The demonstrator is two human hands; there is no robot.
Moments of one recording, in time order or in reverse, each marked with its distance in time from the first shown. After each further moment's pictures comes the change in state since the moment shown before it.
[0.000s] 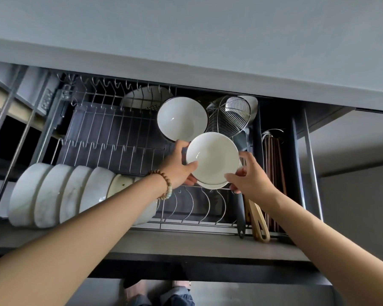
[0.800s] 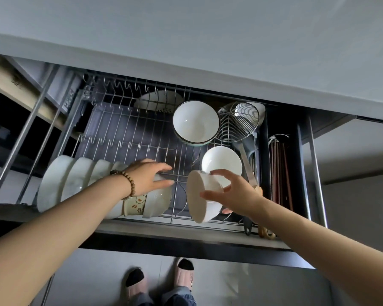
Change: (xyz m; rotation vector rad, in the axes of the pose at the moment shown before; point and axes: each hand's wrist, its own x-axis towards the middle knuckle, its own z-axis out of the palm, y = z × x) left_hand -0.047 -0.032 -0.089 0.952 -0.176 0.047; right_hand -0.048 -0.036 0.037 -0.113 -0.251 0.062
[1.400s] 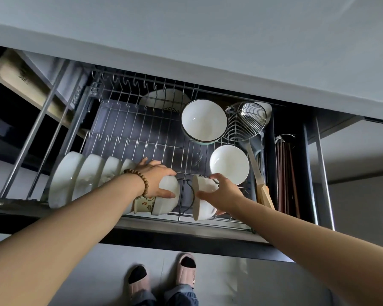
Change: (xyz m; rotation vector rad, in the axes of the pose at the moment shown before) left_hand 0.009 -0.017 0.012 0.212 -0.128 0.051; right_hand 0.024 -0.010 0.046 -0.106 0.064 0.138
